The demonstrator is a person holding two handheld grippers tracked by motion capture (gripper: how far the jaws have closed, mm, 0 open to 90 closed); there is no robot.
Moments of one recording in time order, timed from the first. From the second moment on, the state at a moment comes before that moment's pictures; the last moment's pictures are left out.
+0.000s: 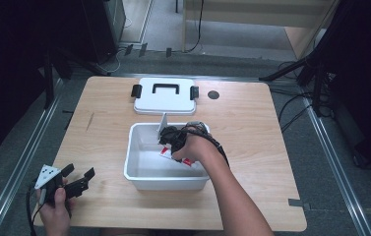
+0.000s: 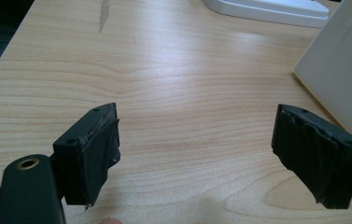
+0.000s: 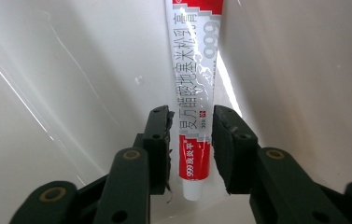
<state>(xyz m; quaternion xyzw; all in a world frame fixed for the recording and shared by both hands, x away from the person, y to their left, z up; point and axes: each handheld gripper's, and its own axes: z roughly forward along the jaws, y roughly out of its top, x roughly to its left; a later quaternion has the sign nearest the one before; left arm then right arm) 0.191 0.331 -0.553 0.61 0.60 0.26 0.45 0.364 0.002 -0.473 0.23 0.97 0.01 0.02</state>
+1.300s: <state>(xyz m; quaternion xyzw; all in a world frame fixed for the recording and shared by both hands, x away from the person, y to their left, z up) 0.192 0.331 -0.553 0.61 0.60 0.26 0.45 0.327 -0.068 -0.394 0.26 0.96 0.10 0.05</state>
